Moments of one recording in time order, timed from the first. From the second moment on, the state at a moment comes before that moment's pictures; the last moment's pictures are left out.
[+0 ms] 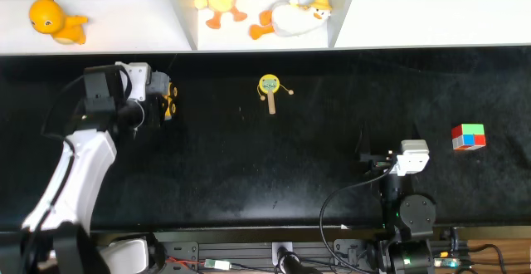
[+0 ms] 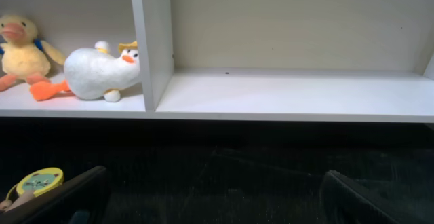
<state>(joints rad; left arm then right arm) 0.10 1.40 0.81 -0.44 0.18 0.05 0.11 0.02 0.02 -0.01 0.11 0.01</state>
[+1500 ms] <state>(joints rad) 0.09 1.79 1.47 -0.58 0.15 0.06 0.11 0.02 0.02 -0.01 0.11 0.01</state>
